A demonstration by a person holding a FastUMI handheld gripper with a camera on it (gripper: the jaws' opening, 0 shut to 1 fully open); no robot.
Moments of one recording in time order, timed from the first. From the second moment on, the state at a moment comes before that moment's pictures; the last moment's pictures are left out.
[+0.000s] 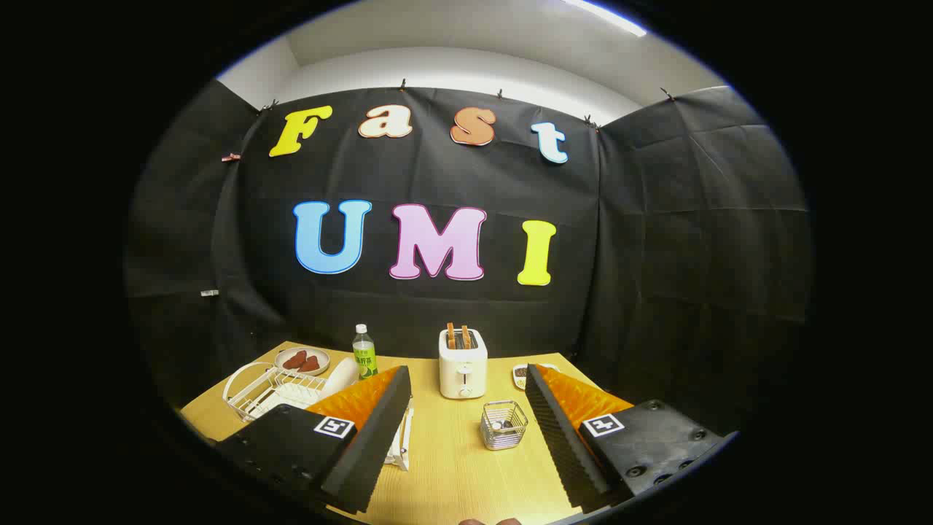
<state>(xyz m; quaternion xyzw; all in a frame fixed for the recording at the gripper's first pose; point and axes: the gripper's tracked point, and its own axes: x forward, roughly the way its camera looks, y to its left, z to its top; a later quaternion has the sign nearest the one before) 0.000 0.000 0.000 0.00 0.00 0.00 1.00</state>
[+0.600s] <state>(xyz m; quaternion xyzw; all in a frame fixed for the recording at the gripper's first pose) 0.011 0.010 -0.023 0.00 0.04 0.01 1.00</state>
